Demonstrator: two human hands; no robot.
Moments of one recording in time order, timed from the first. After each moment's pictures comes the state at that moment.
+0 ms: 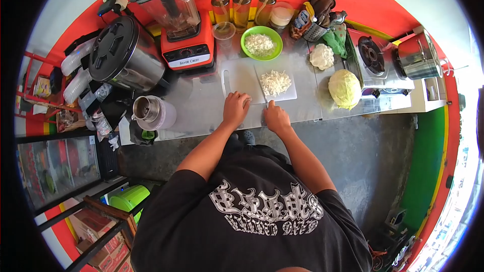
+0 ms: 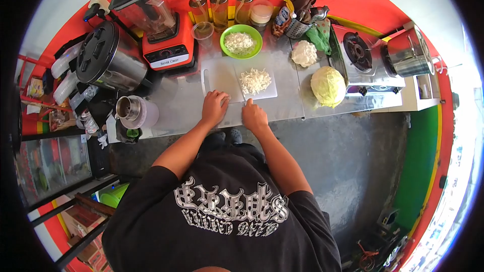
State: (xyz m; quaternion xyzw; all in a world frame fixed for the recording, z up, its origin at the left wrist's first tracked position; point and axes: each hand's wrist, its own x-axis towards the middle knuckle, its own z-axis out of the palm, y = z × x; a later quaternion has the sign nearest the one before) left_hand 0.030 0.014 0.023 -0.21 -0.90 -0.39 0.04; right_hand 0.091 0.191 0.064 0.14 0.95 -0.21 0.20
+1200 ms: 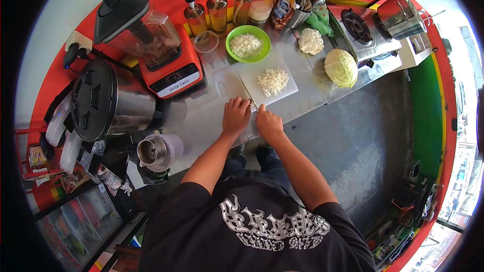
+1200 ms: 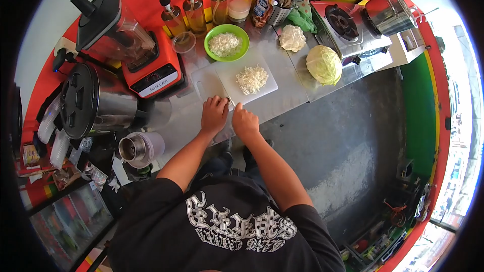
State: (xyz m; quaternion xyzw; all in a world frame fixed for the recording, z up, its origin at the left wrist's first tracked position) left_hand -0.001 -0.006 0.011 -0.36 -0.88 -0.32 0.02; right_hand 0.080 0.113 0.057 0.22 0.96 -0.12 0.14
